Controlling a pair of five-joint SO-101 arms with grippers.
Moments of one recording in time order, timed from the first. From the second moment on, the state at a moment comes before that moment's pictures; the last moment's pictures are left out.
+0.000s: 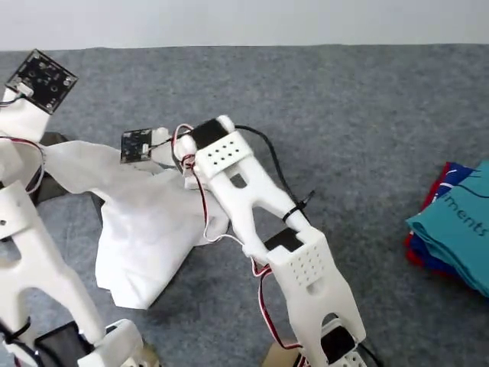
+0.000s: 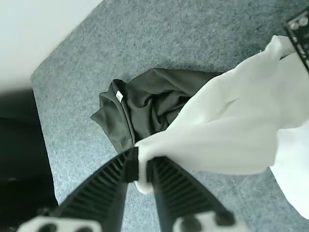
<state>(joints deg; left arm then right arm) -30.9 -15.7 -13.9 94.2 -48.2 -38.4 45.4 -42.8 76.8 56.8</state>
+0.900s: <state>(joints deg) -34.1 -15.7 -13.9 94.2 -48.2 -39.7 48.7 -42.8 77.7 66.6</state>
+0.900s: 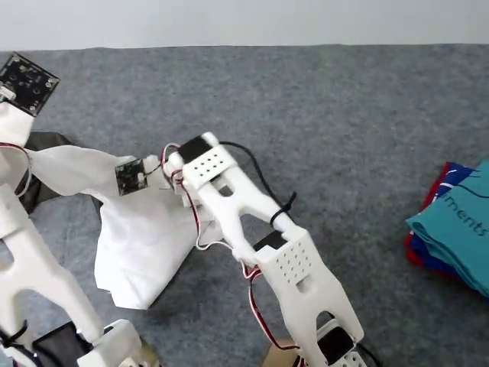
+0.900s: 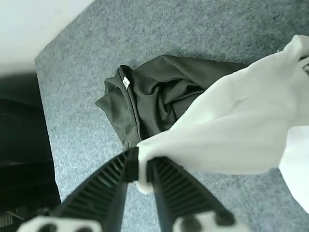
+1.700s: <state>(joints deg) -17.8 -15.6 -40.2 94.2 -33.2 -22.2 11.1 -42.8 90.5 63.4</state>
